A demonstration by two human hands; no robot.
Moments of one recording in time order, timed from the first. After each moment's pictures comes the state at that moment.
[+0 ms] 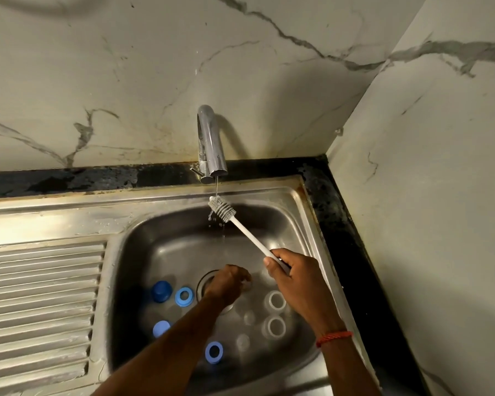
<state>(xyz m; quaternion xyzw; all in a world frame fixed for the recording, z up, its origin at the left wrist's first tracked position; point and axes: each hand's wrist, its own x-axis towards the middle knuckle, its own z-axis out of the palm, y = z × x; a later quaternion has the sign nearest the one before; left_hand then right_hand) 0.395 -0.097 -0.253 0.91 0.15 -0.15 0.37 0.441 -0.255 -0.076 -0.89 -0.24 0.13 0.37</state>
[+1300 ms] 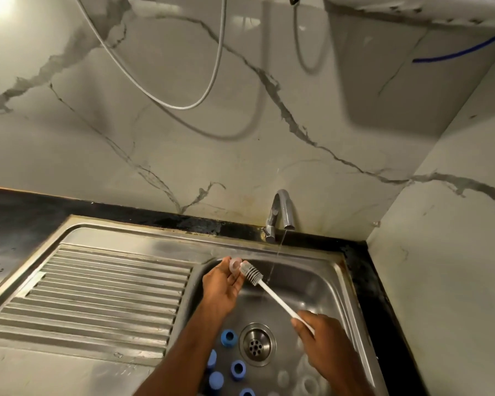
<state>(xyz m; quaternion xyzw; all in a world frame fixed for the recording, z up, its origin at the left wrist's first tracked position) 0.309 -0.022 -0.051 0.16 0.39 0.27 0.86 0.377 -0.254 -0.033 -0.88 -0.37 0.08 0.27</state>
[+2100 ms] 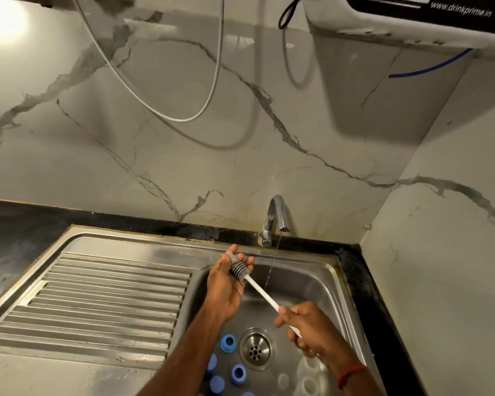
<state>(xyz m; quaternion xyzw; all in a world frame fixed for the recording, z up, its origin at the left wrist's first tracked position) 0.297 -0.038 -0.027 0.22 0.25 0.30 0.89 0.358 -0.229 0.020 -0.82 -0.20 0.35 0.41</state>
